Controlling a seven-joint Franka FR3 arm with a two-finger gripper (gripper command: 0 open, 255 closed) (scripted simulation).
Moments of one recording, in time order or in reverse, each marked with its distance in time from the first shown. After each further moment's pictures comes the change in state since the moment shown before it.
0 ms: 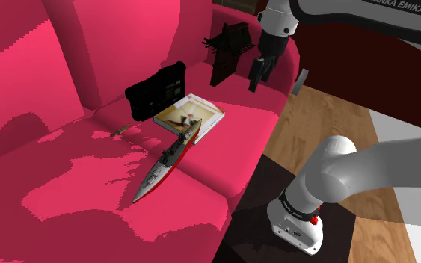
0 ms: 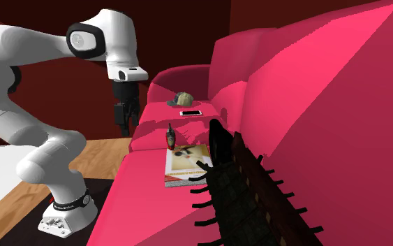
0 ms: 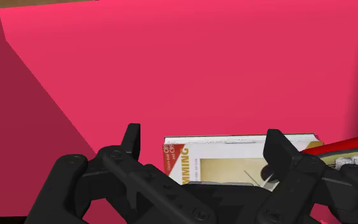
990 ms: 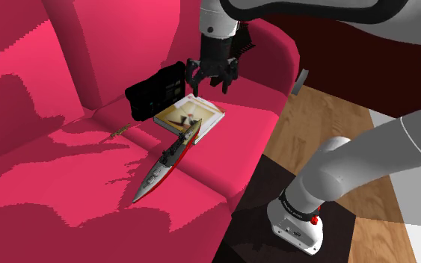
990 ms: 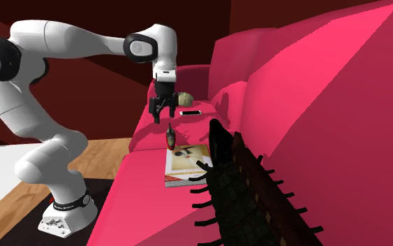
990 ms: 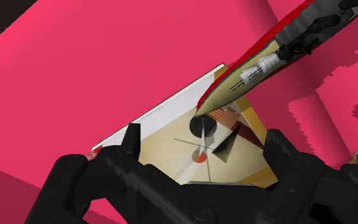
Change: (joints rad) arm -0.087 0.333 0.326 0.223 0.192 0.063 0.744
